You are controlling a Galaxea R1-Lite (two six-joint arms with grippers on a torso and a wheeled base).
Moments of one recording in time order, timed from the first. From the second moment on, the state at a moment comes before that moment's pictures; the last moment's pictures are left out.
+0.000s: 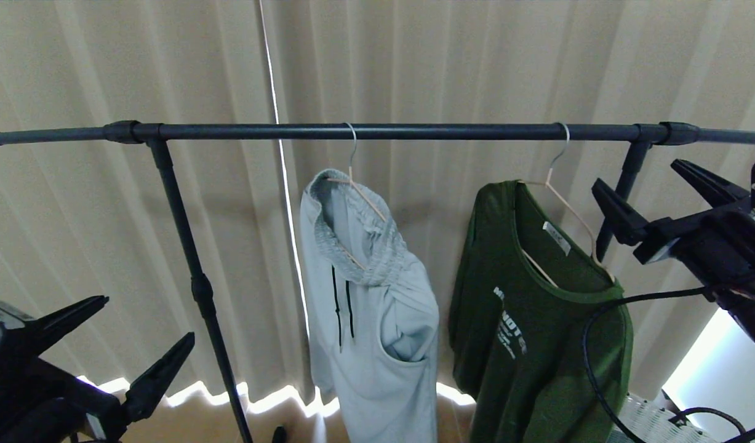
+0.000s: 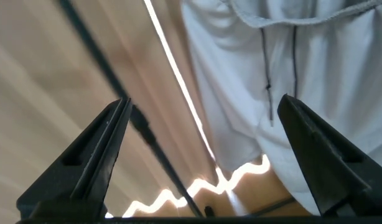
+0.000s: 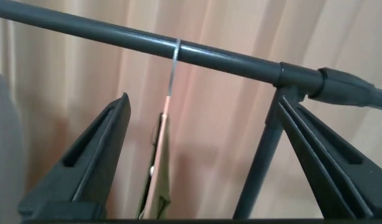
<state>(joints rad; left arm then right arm) -0.42 1.05 -0.09 -0.88 0.22 0.31 0.20 1.55 -0.35 -1.52 0.00 -0.17</state>
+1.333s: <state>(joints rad) -0.01 0.19 -0.12 0.23 0.23 0.15 0.20 0.29 -0.10 0.13 -0.08 -0.15</state>
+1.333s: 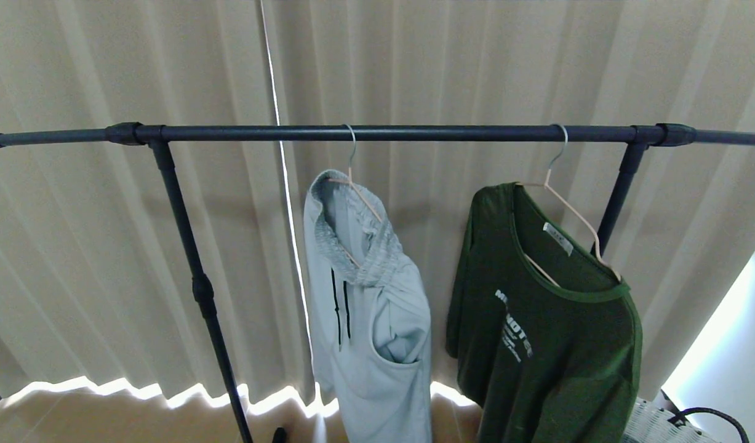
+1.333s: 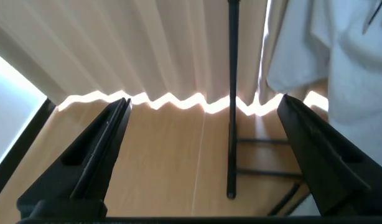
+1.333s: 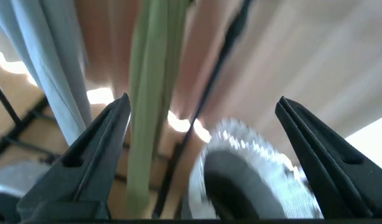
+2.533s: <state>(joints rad) -0.01 0.00 -0.06 0.21 0.21 0.16 0.01 0.04 -0.12 0.22 -0.14 0.02</state>
